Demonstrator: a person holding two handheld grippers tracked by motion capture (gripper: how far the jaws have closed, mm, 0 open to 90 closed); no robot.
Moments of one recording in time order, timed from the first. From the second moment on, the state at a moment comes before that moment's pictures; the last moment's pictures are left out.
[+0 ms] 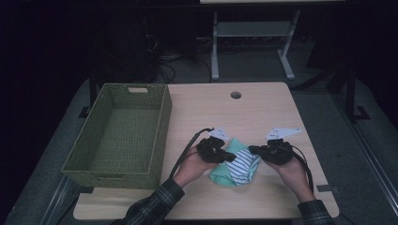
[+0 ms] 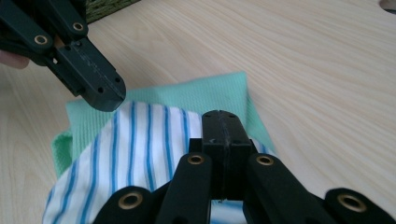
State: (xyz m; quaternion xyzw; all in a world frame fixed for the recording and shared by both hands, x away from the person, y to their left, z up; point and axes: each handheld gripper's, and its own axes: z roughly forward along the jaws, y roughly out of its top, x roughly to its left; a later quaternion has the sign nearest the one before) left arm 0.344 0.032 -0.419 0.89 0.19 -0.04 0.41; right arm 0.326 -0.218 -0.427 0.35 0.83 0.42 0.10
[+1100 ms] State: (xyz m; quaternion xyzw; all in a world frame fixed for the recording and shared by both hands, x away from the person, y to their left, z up) left arm 0.340 0.055 -0.449 0.91 0.21 0.00 0.34; right arm 0.368 -0.161 -0.464 0.32 0.86 0.39 0.08
